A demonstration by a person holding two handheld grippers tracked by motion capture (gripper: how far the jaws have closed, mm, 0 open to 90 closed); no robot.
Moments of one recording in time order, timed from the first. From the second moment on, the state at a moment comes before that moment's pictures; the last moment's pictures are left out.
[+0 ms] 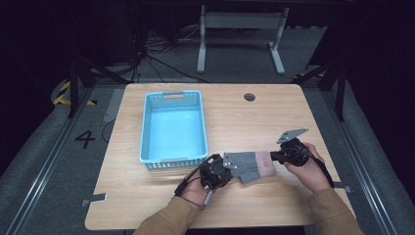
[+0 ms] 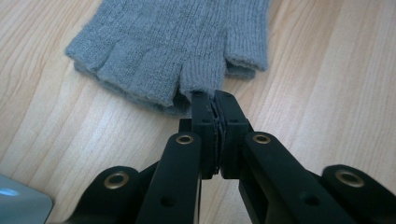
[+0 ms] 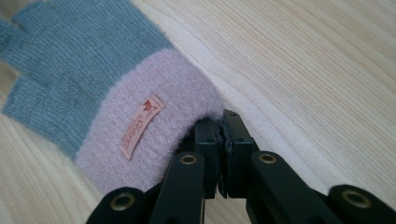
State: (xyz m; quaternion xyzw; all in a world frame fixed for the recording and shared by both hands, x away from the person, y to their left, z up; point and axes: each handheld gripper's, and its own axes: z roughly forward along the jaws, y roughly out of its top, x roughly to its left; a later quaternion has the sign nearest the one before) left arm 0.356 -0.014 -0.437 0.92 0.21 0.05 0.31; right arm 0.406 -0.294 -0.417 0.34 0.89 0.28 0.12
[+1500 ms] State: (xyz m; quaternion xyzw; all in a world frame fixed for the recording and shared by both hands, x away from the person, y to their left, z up) left arm 0.365 -0.040 -0.408 0.89 0.26 0.04 0.36; right arm 0.392 -0.353 -0.379 0.41 0.84 0.33 0.15
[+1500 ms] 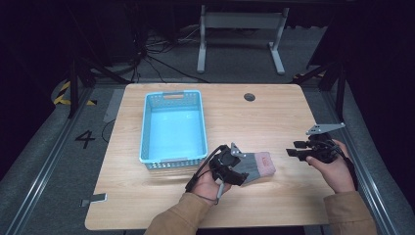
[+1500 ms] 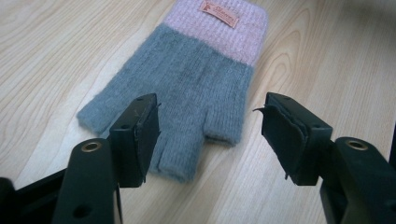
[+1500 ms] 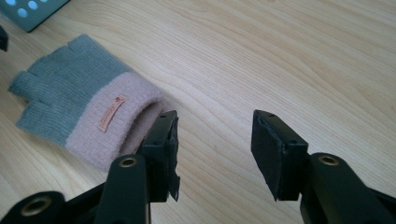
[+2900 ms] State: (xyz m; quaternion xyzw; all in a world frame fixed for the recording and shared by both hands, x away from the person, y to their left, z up) left arm 0.403 -0.076 -0.446 0.91 0.27 0.05 0.31; right arm 0.390 -0.352 -0.376 0.40 0.84 0.34 0.14
